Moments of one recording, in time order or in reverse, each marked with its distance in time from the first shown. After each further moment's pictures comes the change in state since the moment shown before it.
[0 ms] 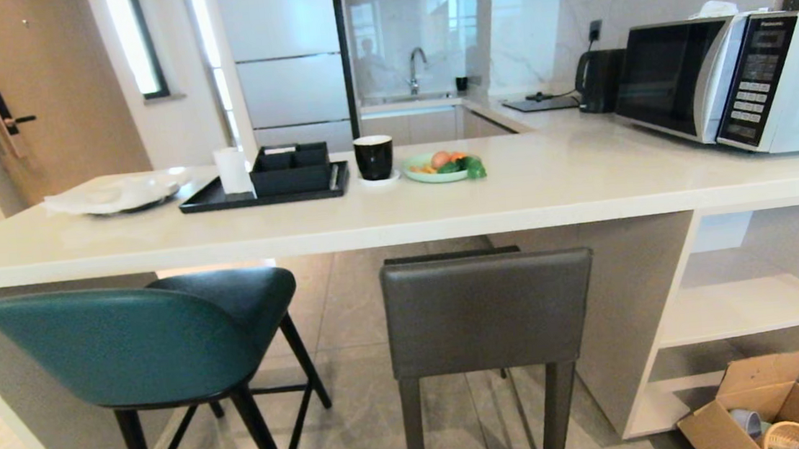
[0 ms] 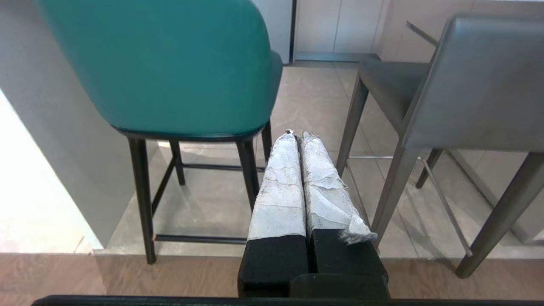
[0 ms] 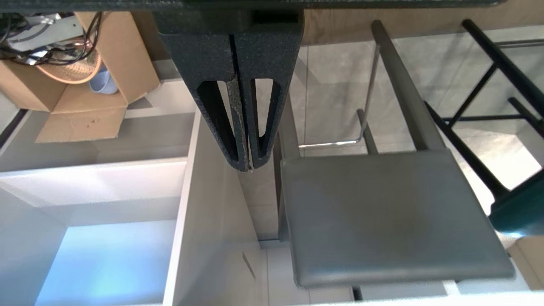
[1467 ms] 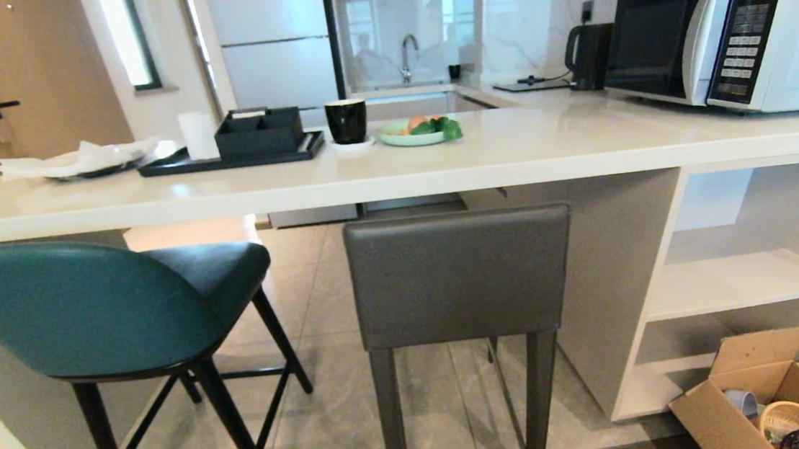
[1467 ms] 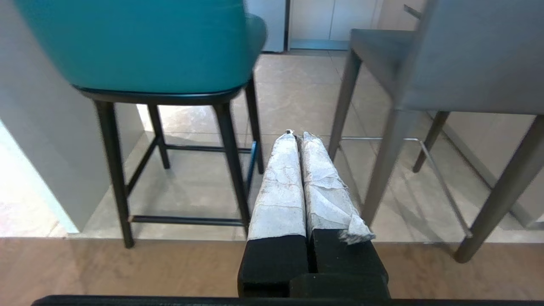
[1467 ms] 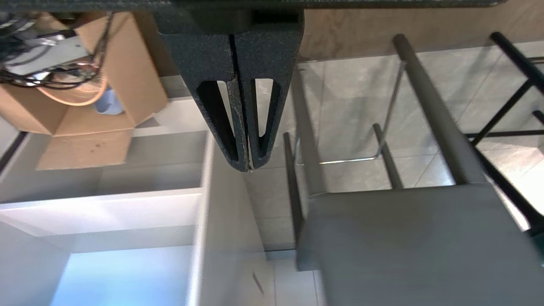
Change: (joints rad) left arm 0.000 0.000 0.000 0.000 0.000 -0.001; right arm 0.000 0.000 0.000 0.000 0.000 0.000
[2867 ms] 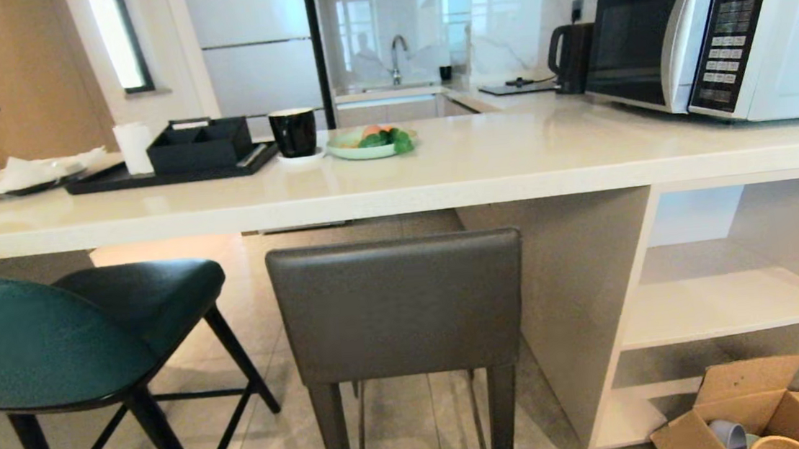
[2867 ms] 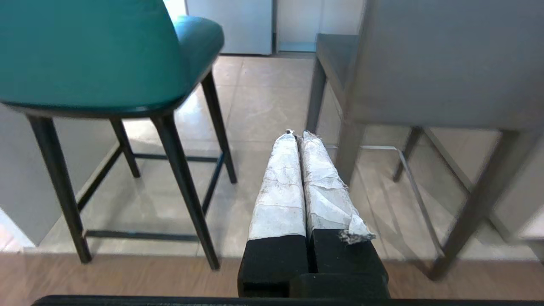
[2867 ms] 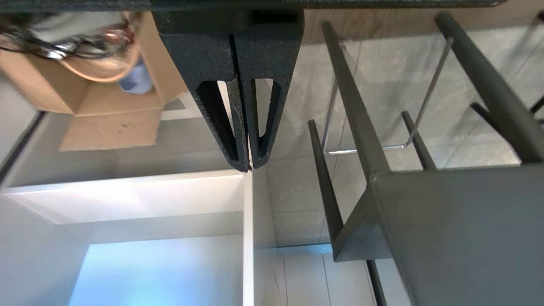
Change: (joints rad) left arm 0.000 0.000 0.000 0.000 0.000 0.000; right arm 0.000 0.000 0.000 0.000 0.000 0.000
